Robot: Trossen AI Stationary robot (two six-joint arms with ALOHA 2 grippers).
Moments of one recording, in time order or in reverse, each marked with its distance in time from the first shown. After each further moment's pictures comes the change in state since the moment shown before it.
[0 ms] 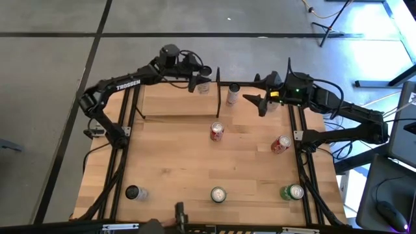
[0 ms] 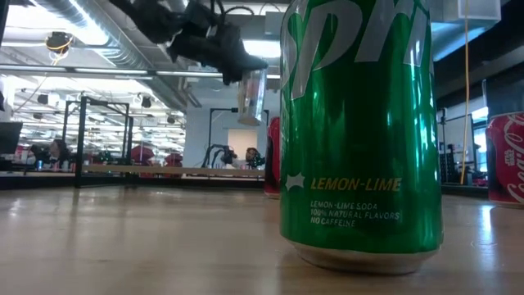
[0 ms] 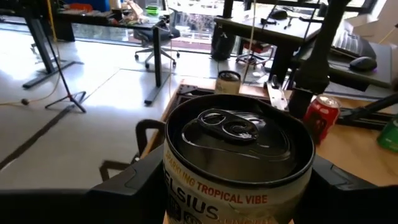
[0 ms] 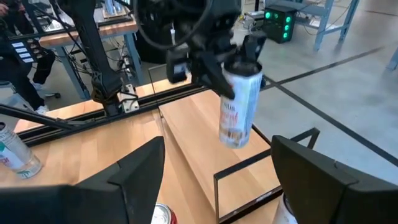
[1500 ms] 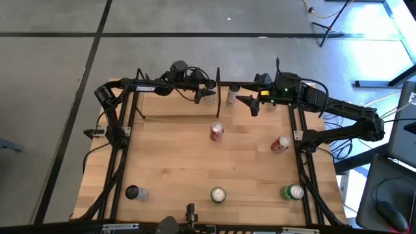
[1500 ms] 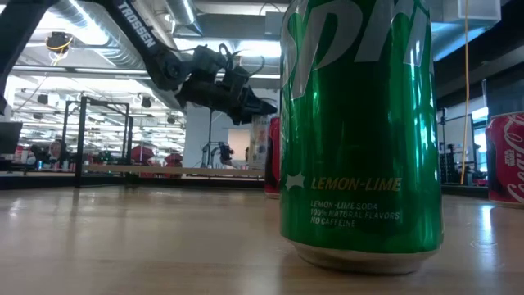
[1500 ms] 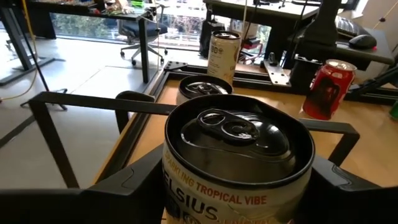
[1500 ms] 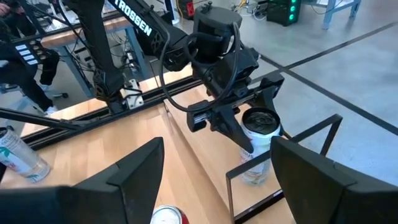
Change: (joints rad) left arm -0.032 0.229 -0.164 0.397 0.035 -0.010; right arm 0.000 0.088 0.000 0.040 -0.025 0.074
